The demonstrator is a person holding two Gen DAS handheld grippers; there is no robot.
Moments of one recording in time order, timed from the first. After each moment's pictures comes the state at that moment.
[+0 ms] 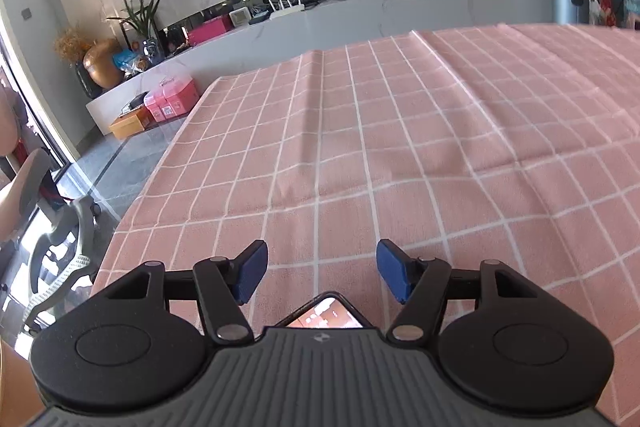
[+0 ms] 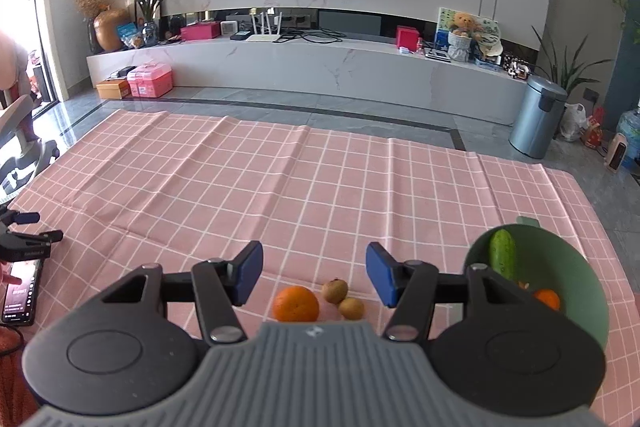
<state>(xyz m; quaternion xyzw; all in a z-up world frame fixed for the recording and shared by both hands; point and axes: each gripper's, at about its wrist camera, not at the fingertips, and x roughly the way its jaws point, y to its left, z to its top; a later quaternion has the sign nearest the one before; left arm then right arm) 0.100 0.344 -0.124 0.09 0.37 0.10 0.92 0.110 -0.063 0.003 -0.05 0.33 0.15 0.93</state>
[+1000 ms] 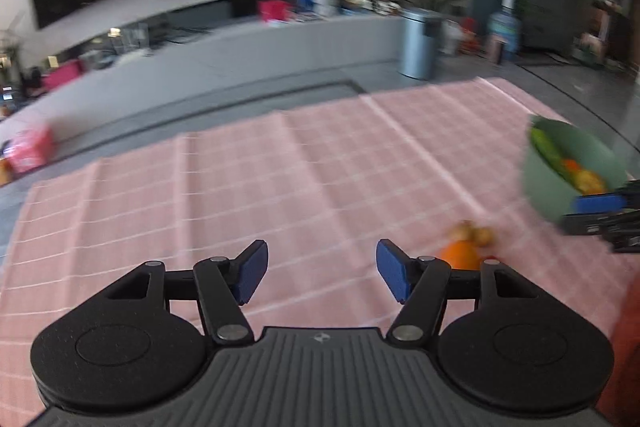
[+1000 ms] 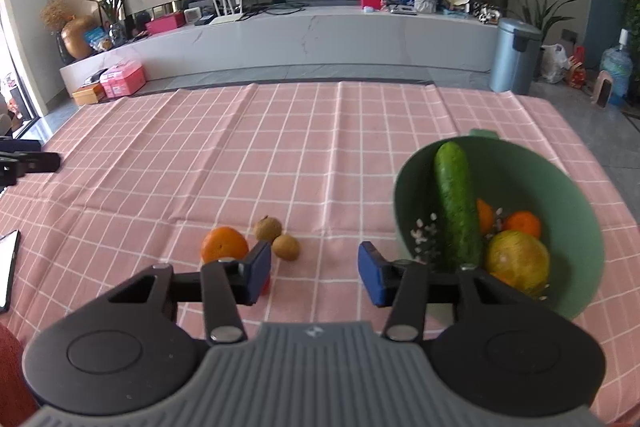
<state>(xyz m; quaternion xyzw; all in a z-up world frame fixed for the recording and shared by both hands) 0.151 0.145 -0.031 0.06 0.37 -0.13 0.92 0.116 -0.131 -0.054 0.00 0.38 0.13 0.92</state>
